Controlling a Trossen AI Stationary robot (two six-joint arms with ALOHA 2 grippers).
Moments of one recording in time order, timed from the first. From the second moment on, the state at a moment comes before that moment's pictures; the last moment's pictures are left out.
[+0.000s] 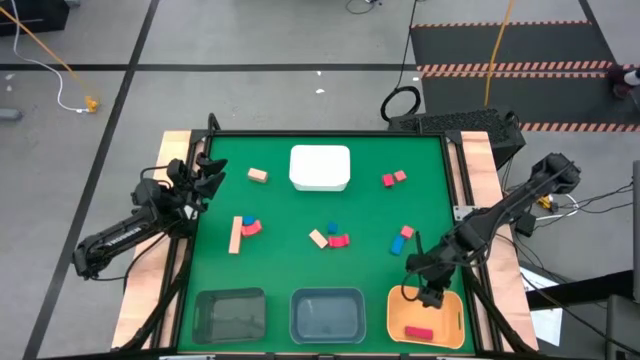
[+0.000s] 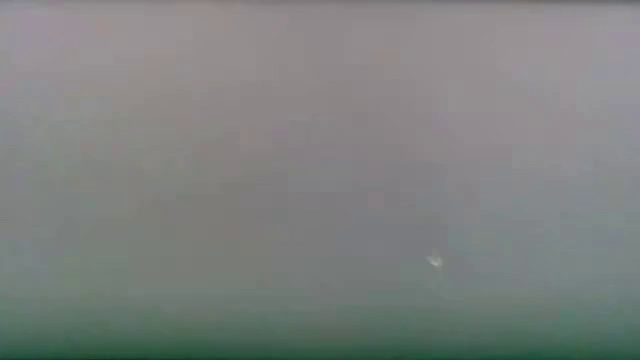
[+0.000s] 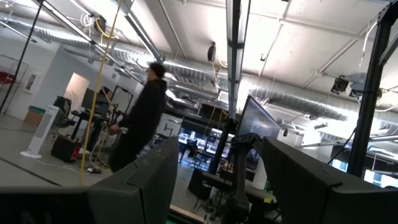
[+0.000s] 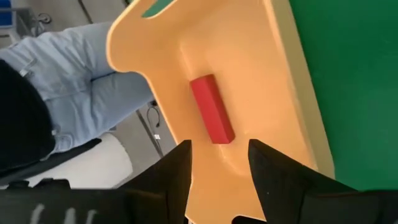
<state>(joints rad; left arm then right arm) 0.55 0.01 0.01 0.52 0.24 -0.48 0.60 1.11 0.66 -0.51 -0.47 1.29</state>
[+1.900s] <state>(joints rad) 0.55 0.01 0.01 0.52 0.24 -0.48 -0.07 1.08 0.66 -0.93 -0.05 0.94</state>
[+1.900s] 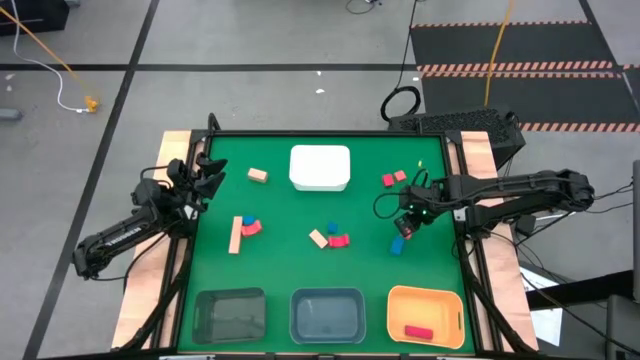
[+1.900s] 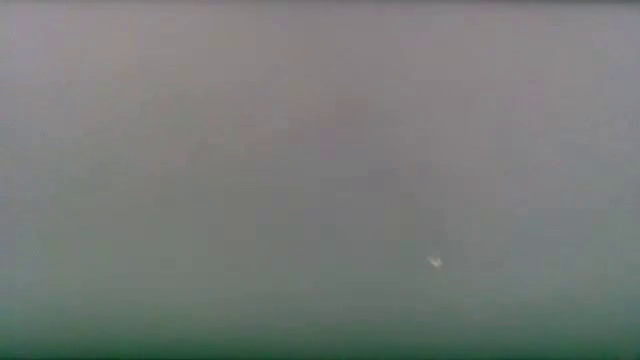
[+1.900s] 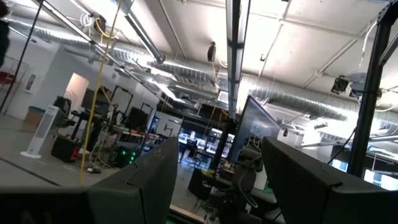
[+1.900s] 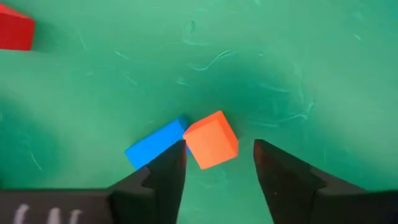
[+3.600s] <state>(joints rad) 0.55 0.01 0.01 0.52 0.24 -0.48 0.08 1.07 0.49 -0.63 -0.06 0.69</state>
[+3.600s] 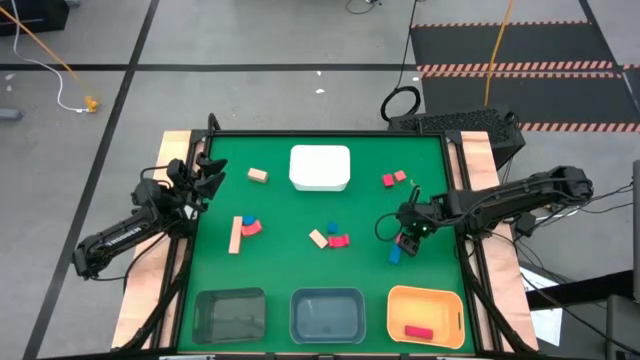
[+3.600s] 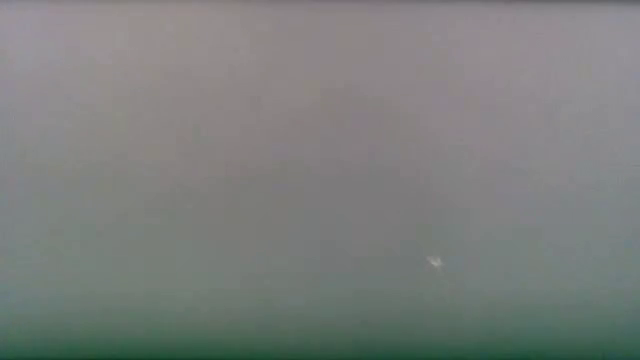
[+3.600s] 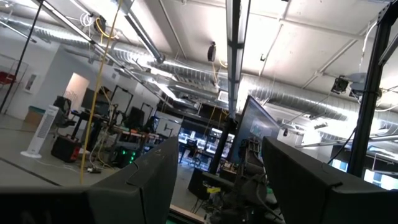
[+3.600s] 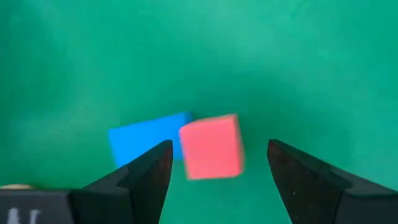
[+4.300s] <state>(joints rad) 0.55 0.01 0.01 0.52 0.24 -0.48 0.09 1.07 0.47 -0.58 -0.03 0.58</state>
